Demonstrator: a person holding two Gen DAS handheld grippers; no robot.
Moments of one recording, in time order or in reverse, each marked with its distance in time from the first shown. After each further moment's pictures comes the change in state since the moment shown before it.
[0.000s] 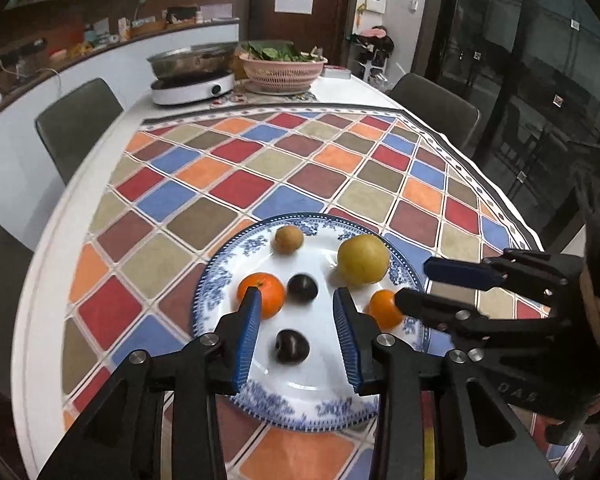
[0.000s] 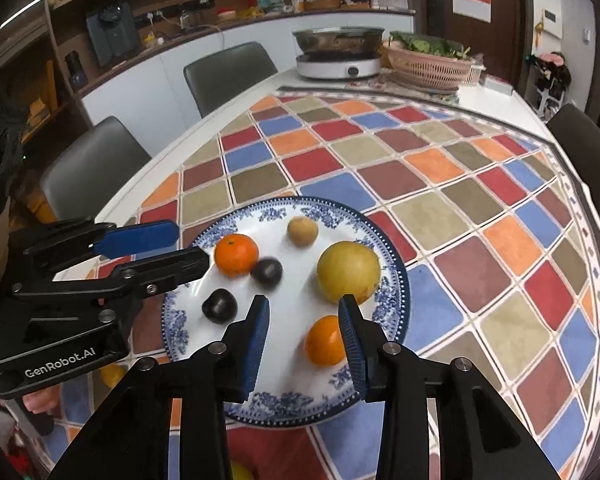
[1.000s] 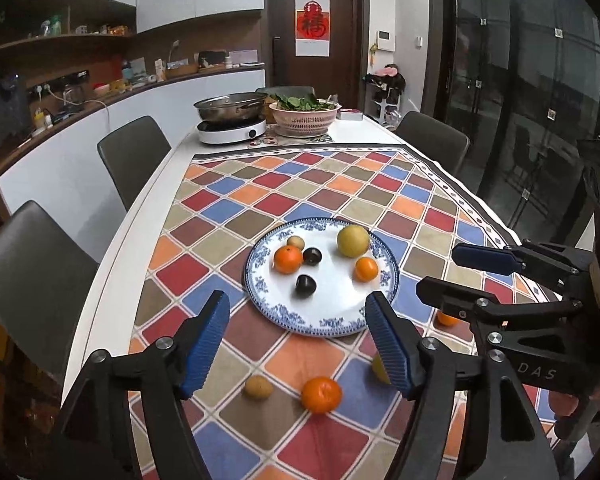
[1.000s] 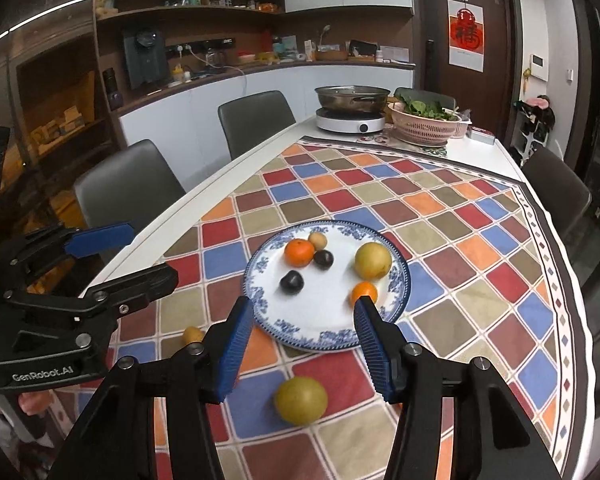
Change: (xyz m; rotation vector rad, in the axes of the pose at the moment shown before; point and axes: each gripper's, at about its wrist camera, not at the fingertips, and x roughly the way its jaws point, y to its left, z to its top) left arm -0.139 -0.019 -0.070 -0.002 -0.149 0.107; right arm -0.117 0.066 -0.054 -0.049 -0.161 -0.026
